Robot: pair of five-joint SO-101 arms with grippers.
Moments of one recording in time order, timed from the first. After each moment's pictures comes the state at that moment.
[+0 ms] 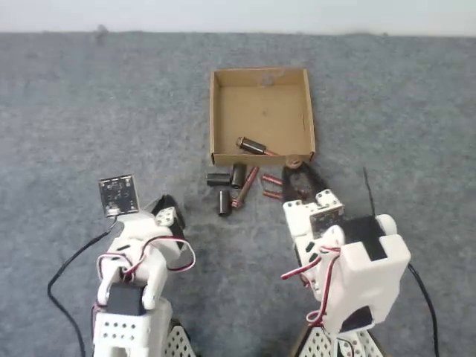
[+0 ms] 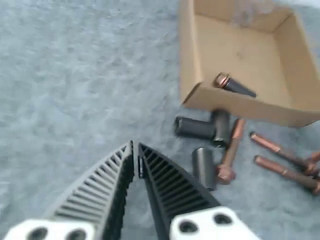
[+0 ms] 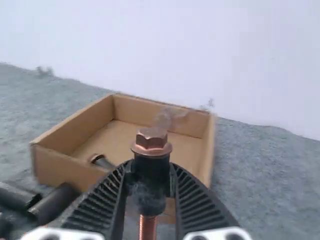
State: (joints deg) left arm -1.6 -102.5 97.3 55.6 21.4; right arm -16.0 18.4 89.4 -98.7 6.9
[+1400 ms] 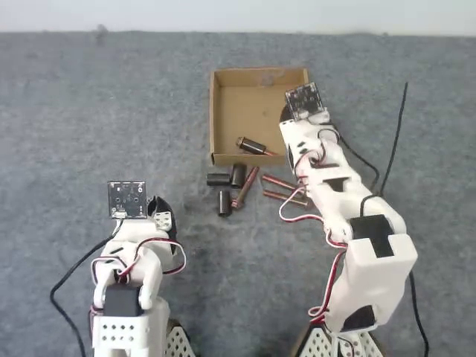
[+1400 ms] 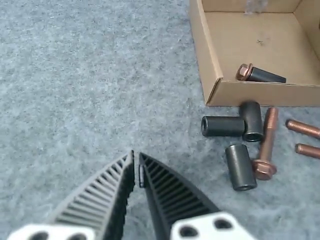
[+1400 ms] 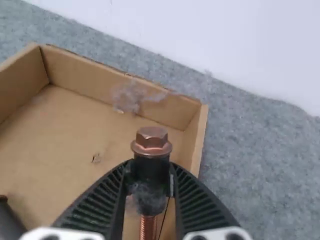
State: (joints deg) left arm -4.9 -103.0 97.3 56.8 8.0; right arm -12.6 18.3 31.6 -17.3 15.3
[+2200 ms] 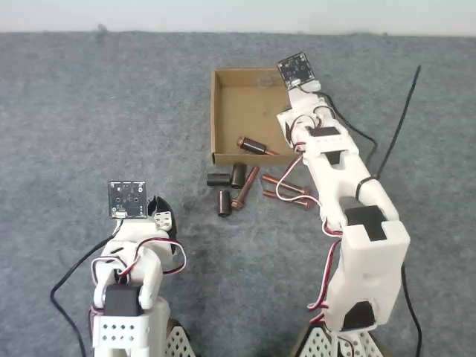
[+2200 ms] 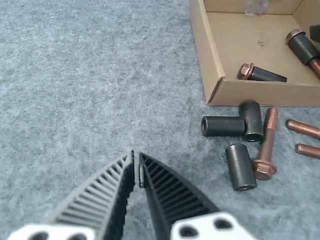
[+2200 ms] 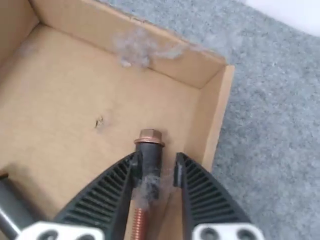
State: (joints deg) left arm -4.9 -103.0 97.3 56.8 8.0; right arm -12.6 25.2 9.1 15.6 15.4
